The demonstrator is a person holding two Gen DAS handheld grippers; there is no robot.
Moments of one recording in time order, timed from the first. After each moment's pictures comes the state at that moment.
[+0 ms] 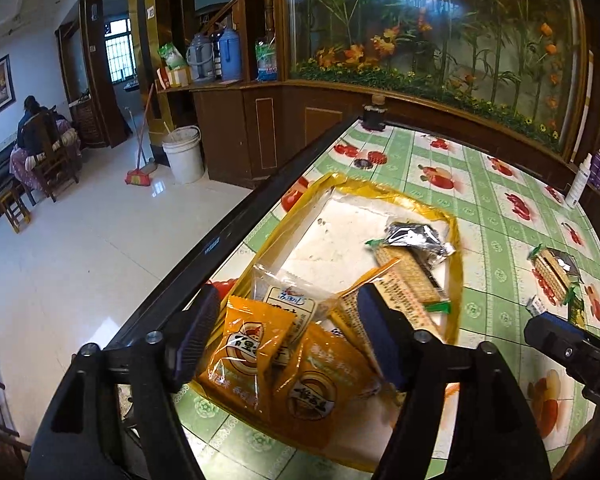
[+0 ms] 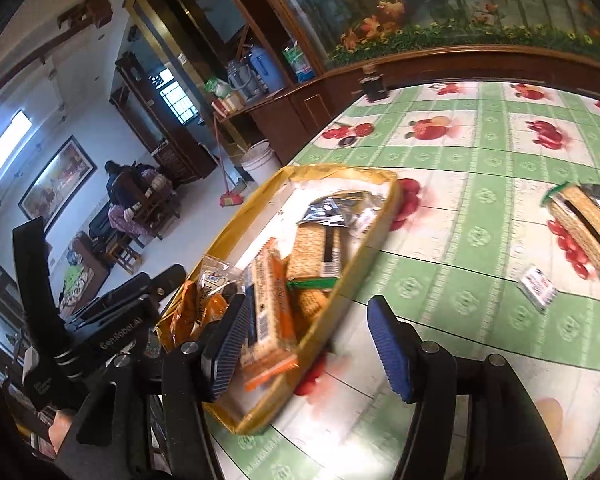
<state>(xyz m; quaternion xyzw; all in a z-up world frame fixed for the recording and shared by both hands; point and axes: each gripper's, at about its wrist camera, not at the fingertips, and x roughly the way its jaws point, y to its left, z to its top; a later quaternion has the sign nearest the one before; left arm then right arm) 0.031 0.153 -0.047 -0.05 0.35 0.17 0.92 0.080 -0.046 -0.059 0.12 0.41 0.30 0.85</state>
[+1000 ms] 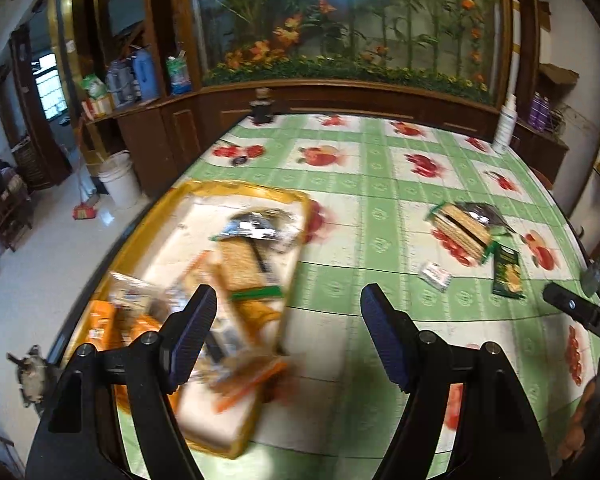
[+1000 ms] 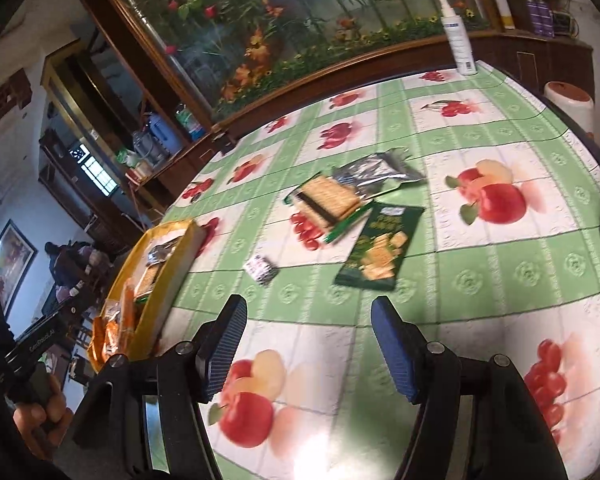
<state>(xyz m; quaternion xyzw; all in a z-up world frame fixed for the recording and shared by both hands) 0.055 0.014 -0.044 0.01 0.37 0.05 0.93 0.063 -0.261 -0.080 0.18 0.39 0.14 0.89</state>
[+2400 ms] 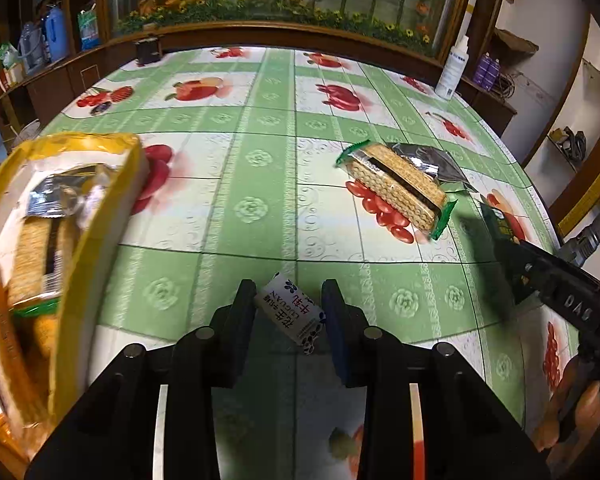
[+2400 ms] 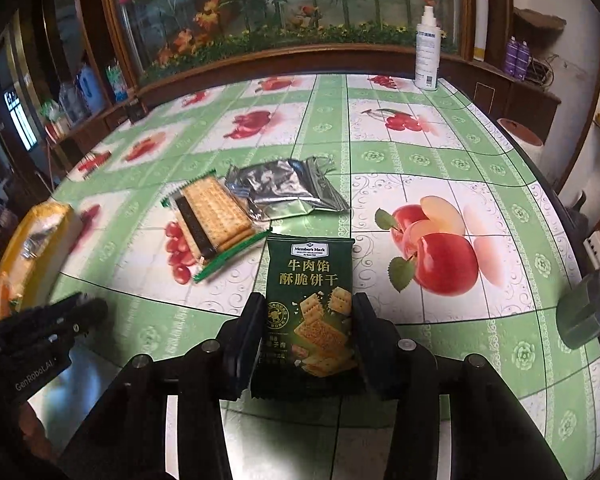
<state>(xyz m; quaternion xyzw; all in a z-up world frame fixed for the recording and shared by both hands) 0.125 -0.045 -0.113 -0.02 0.45 -0.08 0.89 0.121 -0.261 -0.101 0.07 0.42 0.03 0.90</state>
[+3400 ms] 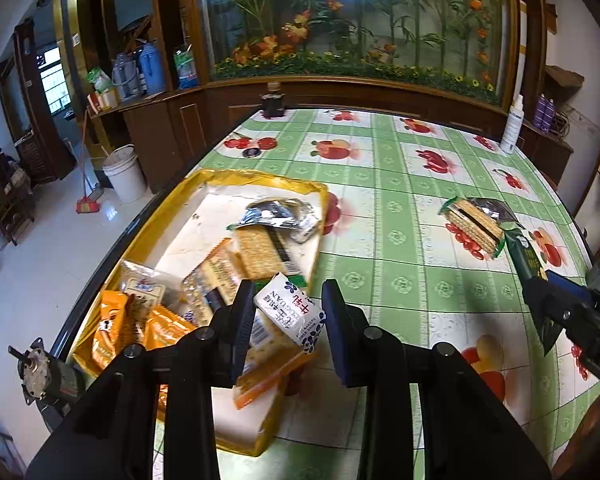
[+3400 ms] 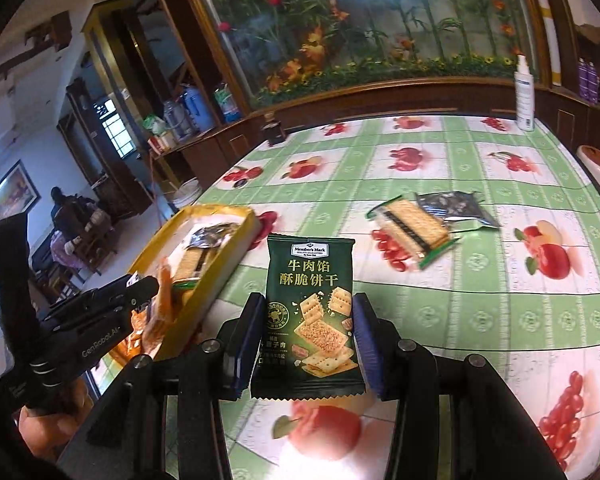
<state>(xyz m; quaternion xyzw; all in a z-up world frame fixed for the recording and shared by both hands) 0.046 0.044 -0.048 0.00 0.37 0.07 0.93 0.048 -0.149 -0.039 0.09 0.37 0.20 0.90</state>
